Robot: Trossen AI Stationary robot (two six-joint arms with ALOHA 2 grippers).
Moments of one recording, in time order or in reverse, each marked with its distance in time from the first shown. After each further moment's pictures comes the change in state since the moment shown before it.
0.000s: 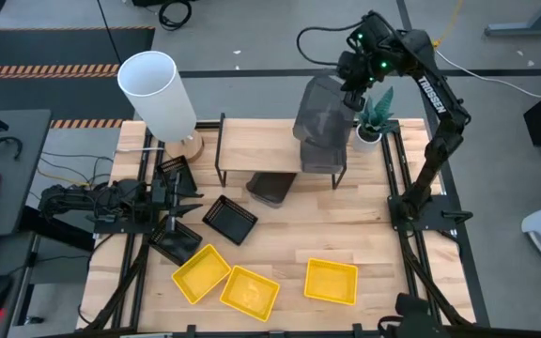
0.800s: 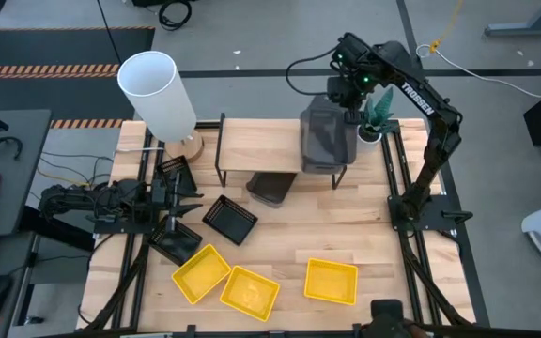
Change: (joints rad) left arm 0.000 0.000 0.000 0.000 0.000 0.000; right arm 0.073 0.002 -0.168 -0.001 0.121 -0.240
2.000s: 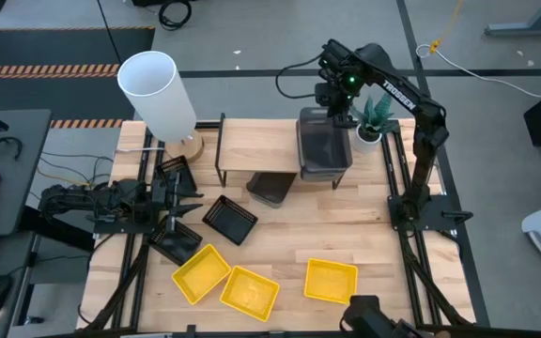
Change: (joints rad) left arm 0.000 0.000 0.000 0.001 0.000 0.000; right arm -0.010 0.116 -0.002 -0.001 -0.186 0.010
